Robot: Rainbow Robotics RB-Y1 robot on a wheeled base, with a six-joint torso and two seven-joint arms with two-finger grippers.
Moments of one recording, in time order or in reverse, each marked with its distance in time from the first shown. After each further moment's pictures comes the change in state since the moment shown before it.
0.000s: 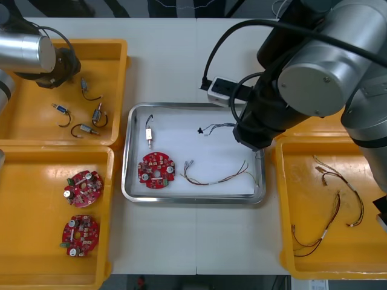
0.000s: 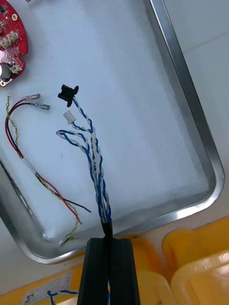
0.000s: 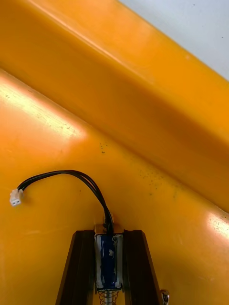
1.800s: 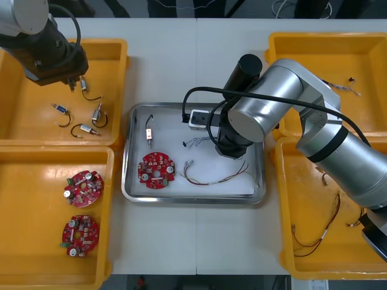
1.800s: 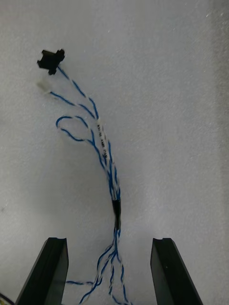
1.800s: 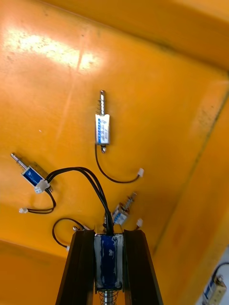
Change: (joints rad) right arm -0.004 0.052 0.218 0.361 0.146 -0.363 0.263; left arm 0.133 0.055 0.069 -0.799 0.043 0.892 0.000
